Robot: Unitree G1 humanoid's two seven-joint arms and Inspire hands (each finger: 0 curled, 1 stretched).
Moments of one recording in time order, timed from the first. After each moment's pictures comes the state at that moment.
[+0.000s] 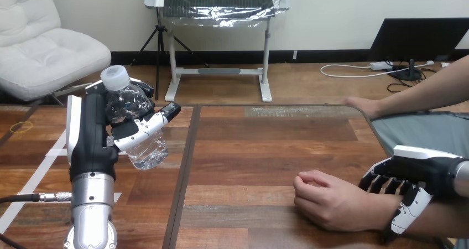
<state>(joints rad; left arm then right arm) -0.09 0.14 0.09 0.12 0.16 -0.26 0.16 -0.38 -0.85 0.22 0.54 -0.42 -0.22 0.70</state>
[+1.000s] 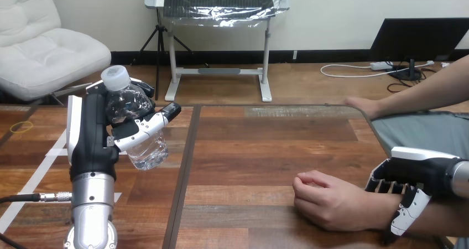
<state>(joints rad) -0.09 0.14 0.09 0.12 0.16 -0.26 0.16 -0.38 -0.85 0.23 0.53 -0.43 -0.21 0.70</state>
